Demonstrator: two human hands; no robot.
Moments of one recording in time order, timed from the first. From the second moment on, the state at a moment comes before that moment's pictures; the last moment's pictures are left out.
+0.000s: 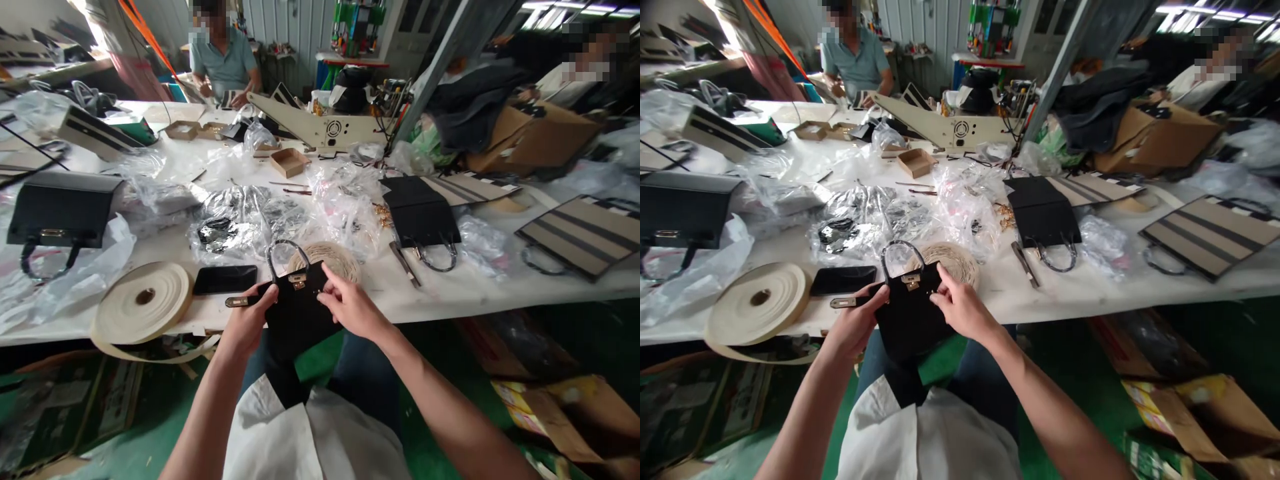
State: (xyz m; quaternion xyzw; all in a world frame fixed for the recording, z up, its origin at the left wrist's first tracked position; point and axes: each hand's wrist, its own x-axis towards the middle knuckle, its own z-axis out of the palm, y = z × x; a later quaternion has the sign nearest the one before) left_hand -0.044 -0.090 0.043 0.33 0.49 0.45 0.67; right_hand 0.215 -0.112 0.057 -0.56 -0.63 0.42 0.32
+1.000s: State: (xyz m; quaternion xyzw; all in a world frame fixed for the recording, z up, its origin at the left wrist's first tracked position) left_hand -0.040 -0.092 0.058 0.40 0.52 0.49 0.58; right_hand 0.217 -0.087 0.068 -0.55 -0.22 0.50 0.63
